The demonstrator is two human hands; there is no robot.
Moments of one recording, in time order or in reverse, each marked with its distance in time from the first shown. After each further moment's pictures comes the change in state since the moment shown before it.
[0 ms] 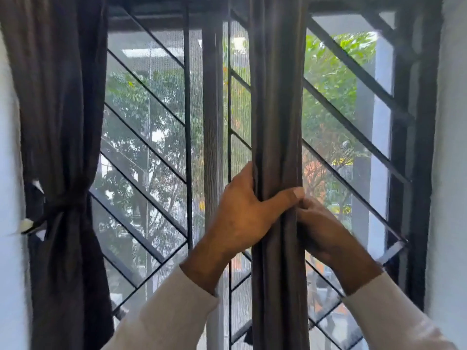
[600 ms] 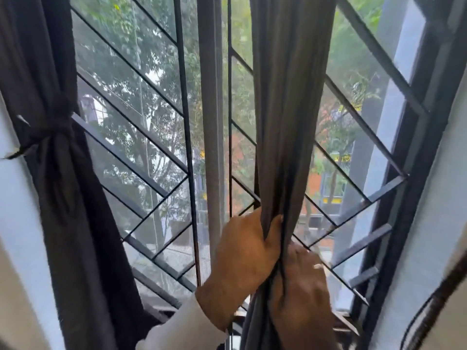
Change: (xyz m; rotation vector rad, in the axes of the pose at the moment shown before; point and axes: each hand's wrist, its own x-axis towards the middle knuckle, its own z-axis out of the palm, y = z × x) left_hand -0.142 -0.085 0.023 0.582 -0.028 -0.026; right_hand -0.179 0.162 0.043 -1.398 0.515 -0.367
